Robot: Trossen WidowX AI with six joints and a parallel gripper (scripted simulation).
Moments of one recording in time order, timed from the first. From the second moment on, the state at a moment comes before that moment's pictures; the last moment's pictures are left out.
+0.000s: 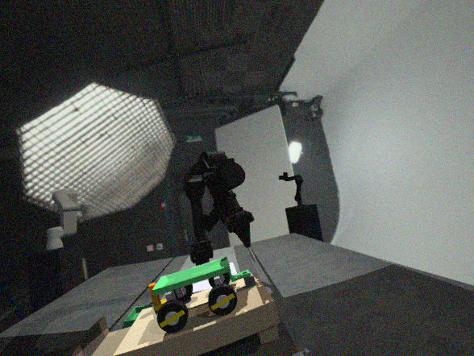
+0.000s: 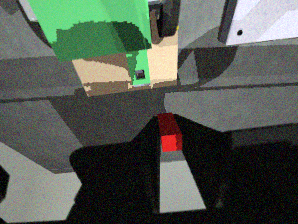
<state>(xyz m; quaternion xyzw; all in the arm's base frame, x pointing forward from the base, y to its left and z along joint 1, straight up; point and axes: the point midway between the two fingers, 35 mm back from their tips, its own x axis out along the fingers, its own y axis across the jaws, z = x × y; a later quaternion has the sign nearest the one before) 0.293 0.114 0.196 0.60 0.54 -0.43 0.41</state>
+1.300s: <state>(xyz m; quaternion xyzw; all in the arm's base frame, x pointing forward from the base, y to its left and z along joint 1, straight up) 0.231 0.069 0.183 0.60 0.54 -0.43 0.41</state>
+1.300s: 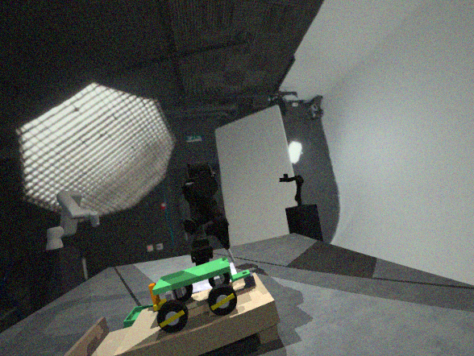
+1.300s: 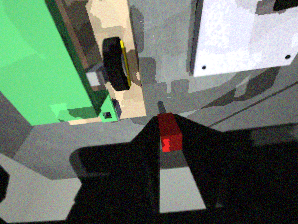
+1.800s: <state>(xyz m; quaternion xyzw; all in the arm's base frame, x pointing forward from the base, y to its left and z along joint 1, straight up) 0.228 0.017 0.177 0.60 0.54 -0.43 0.41</state>
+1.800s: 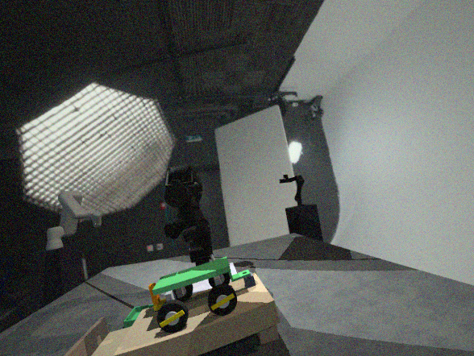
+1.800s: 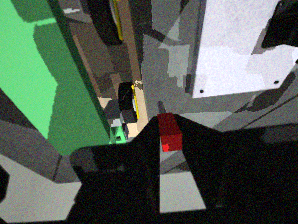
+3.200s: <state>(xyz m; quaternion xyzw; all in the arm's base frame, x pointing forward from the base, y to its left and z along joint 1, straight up) 0.211 -0.139 0.157 0.60 0.53 -0.43 0.41</state>
